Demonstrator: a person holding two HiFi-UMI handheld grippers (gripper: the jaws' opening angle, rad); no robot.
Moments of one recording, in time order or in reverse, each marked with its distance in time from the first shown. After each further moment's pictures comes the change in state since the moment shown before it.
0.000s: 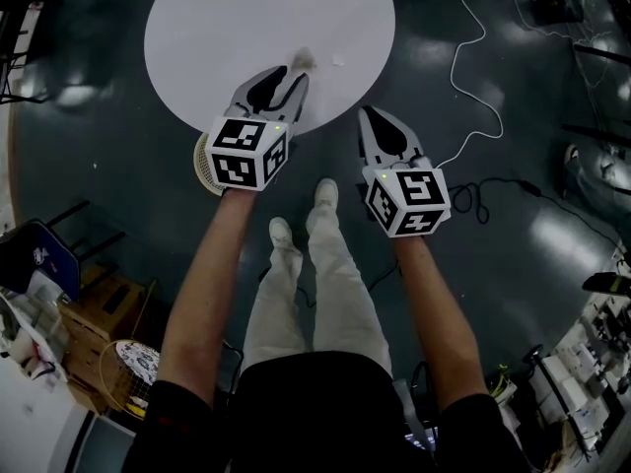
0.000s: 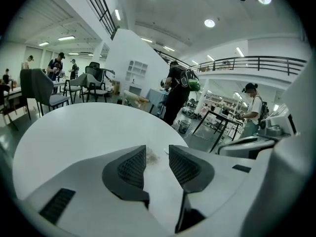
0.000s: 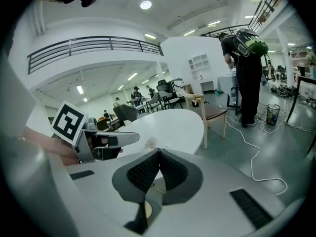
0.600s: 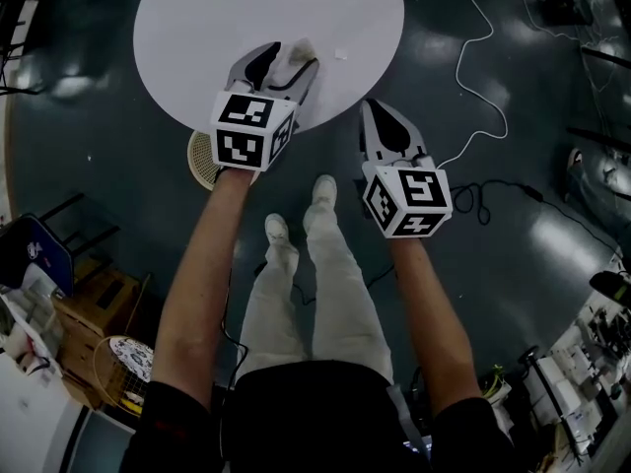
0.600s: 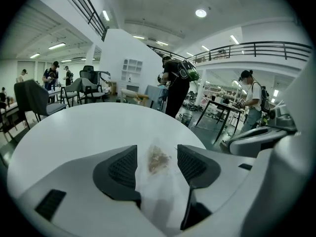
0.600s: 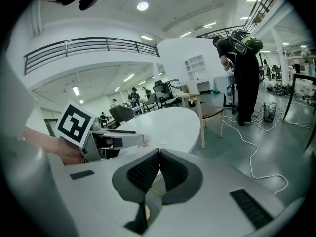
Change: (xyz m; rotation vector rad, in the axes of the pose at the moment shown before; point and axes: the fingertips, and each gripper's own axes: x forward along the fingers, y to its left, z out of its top) left arm 0.038 0.017 -0.012 0.108 0.048 0.031; right arm 0.020 -0.016 -0.015 0.027 -0.021 -0.033
